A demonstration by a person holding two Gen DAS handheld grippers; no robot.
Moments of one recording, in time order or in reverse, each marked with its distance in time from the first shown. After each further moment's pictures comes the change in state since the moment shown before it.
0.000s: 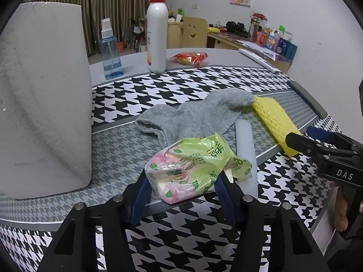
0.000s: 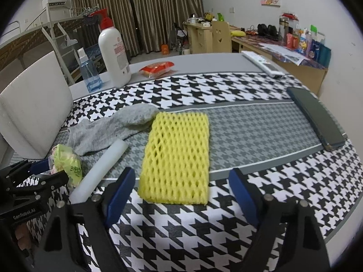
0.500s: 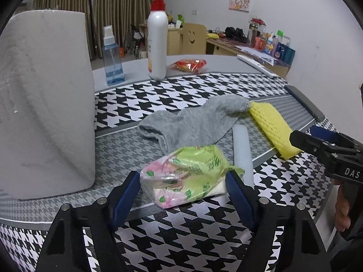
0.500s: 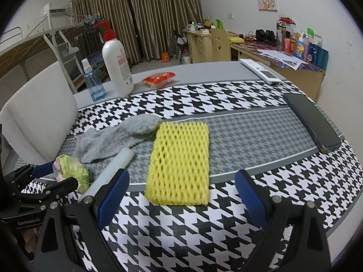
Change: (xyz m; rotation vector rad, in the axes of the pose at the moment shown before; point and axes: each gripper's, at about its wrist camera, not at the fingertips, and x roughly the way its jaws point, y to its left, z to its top) left arm -0.005 -0.002 -0.001 0.006 -0.032 -0.002; right arm -0.013 0.001 0.002 0.012 -0.054 -0.002
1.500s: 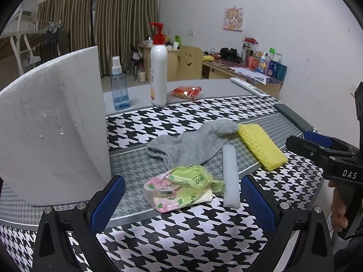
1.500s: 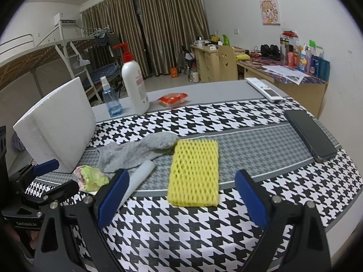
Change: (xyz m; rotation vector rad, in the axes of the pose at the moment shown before) left arm -0.036 0.001 -0.001 0.015 -0.149 -0.013; right arm -0.035 0.008 0.000 -0.007 -0.106 0.057
